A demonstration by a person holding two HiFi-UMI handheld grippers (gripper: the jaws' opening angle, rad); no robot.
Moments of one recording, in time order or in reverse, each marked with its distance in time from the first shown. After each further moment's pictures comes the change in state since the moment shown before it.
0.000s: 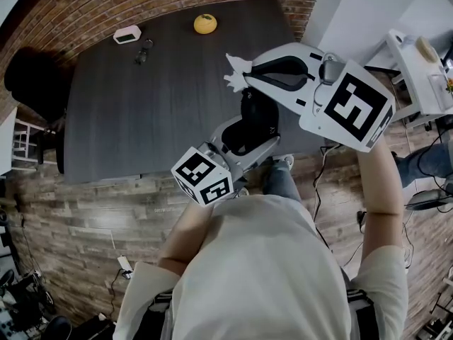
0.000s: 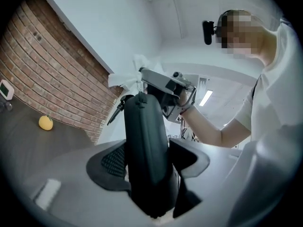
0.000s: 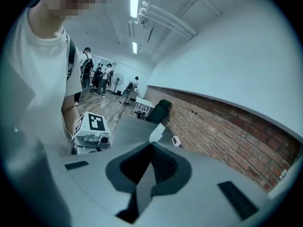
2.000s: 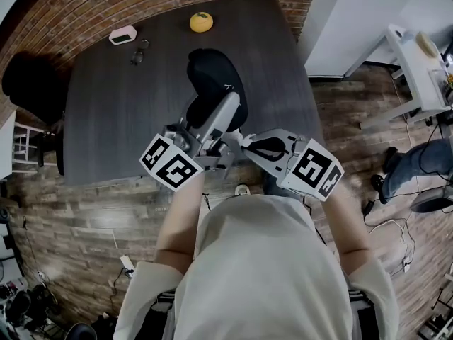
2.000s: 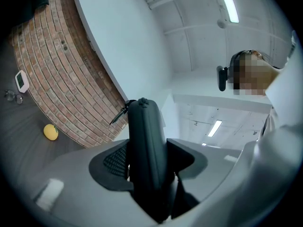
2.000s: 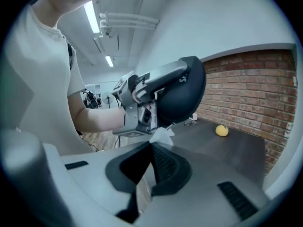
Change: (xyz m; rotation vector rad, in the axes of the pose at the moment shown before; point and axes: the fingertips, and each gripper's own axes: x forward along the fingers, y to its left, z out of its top) left arm -0.031 0.060 0.091 -0.146 -0.338 0.097; right arm 0.043 0.132 -0.104 0.485 -0.029 0.077
